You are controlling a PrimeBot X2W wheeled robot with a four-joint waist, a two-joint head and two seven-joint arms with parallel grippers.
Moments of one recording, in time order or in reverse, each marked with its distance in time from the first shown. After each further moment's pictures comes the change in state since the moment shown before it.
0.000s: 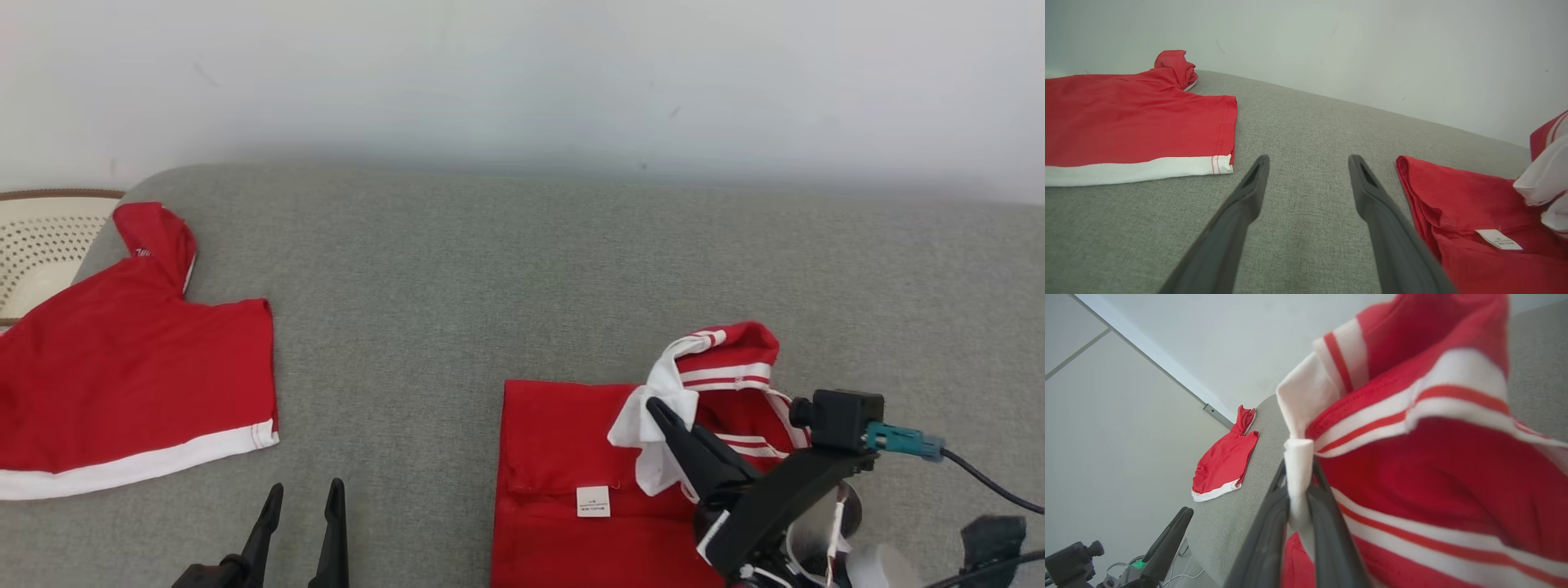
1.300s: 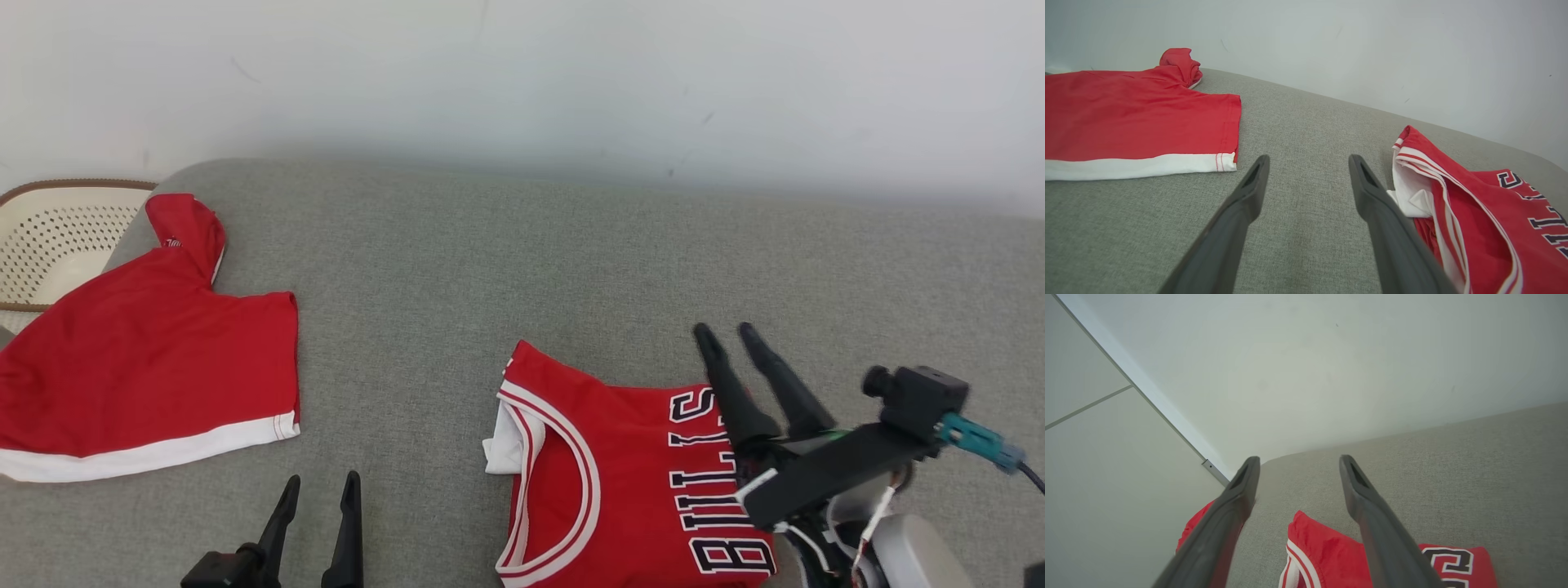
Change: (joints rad) left arm -0.035 0.000 -0.045 0.042 -0.024 0.007 -0.001; right arm -0.078 -0.022 -0.001 0.035 -0.020 0.000 -0.256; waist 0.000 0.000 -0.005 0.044
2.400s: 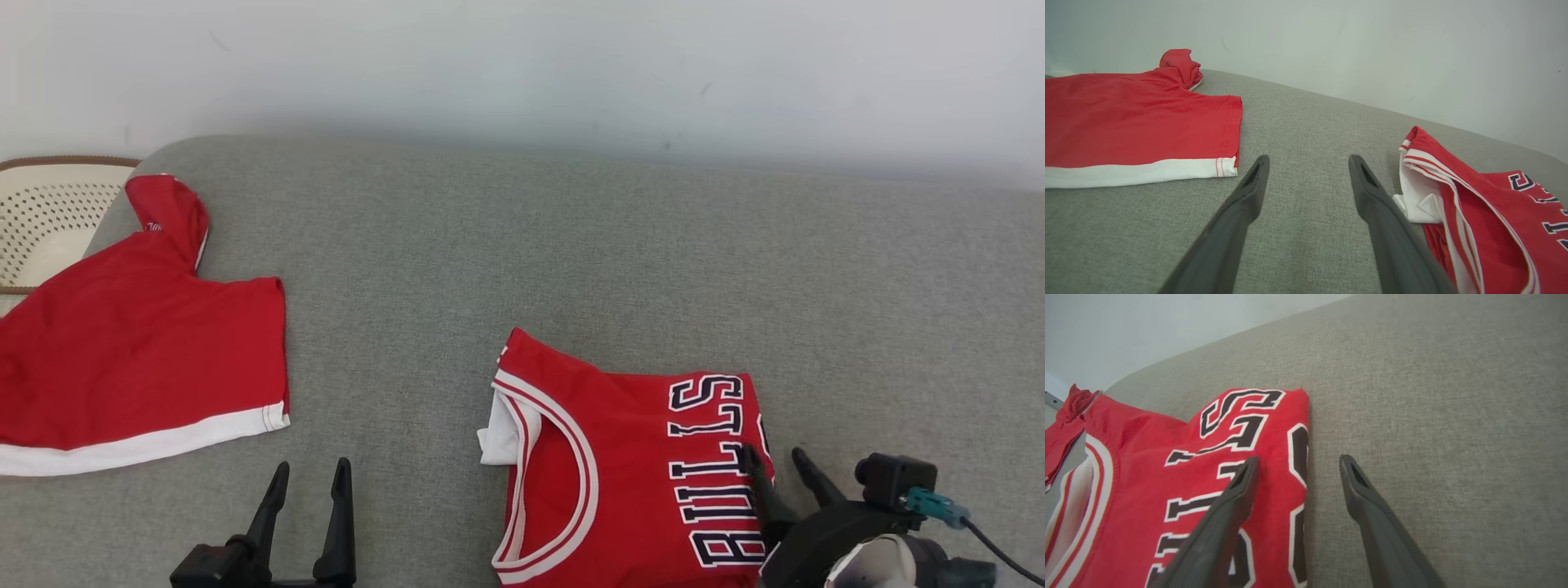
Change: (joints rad) left arm 0.000 0.000 0.024 -0.041 0.016 0.008 0.000; right arm 0.030 -0.004 -0.143 0.439 -0.263 0.000 -0.106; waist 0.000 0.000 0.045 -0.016
